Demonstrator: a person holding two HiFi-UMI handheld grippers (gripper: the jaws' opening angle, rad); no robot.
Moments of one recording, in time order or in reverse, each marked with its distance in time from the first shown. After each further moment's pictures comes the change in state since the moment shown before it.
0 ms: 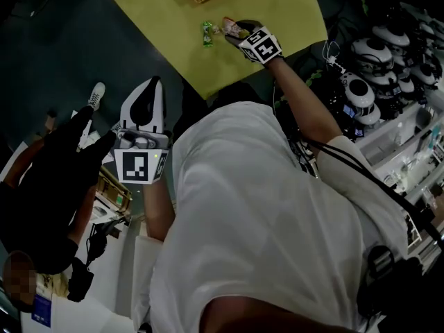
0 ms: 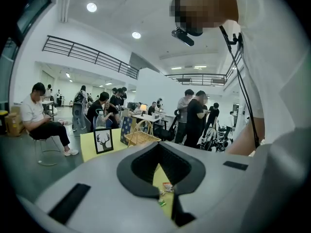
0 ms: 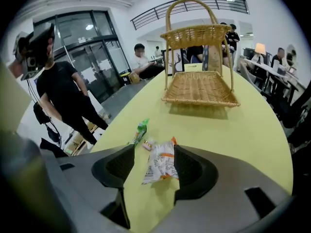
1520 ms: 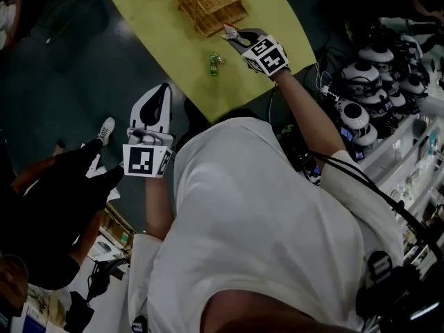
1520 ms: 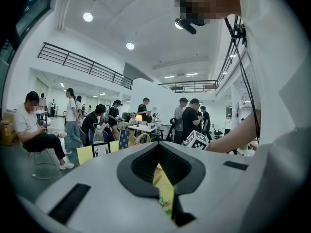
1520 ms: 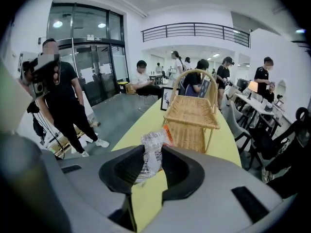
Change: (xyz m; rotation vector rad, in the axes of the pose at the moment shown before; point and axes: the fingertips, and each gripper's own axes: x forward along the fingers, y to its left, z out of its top) left arm -0.023 0.015 0.035 0.062 -0.128 -0.052; right arm -0.111 0.010 0.144 -0.148 -0.144 -0.179
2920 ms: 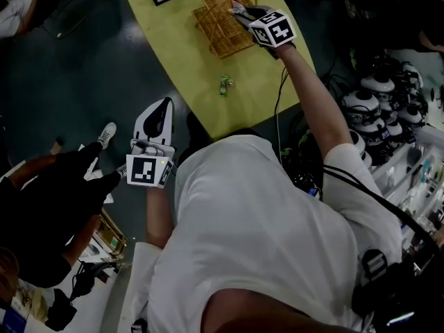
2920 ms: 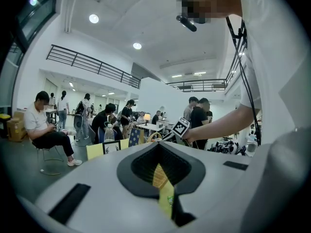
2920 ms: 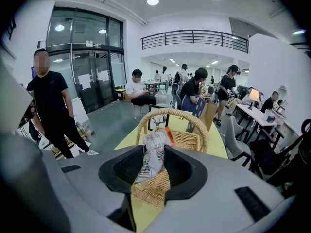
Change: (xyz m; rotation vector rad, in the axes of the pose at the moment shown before) left arm -0.012 0.045 0.001 -0.027 0.009 0.093; right arm 0.042 -0.094 0.142 -0.007 -0.090 -0.012
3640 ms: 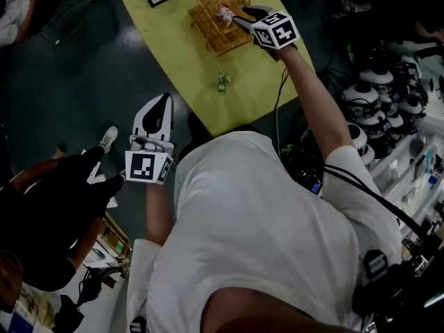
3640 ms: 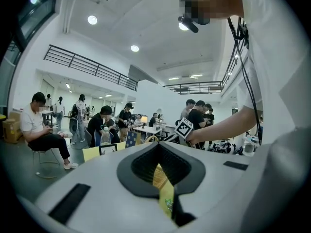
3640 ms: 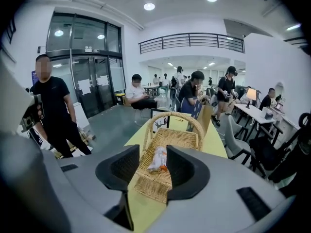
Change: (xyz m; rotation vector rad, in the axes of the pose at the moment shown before) left arm 0.008 -0.004 0.006 0.003 -0.026 -0.036; right arm -0.027 0.005 -0.005 0.043 -0.043 0.003
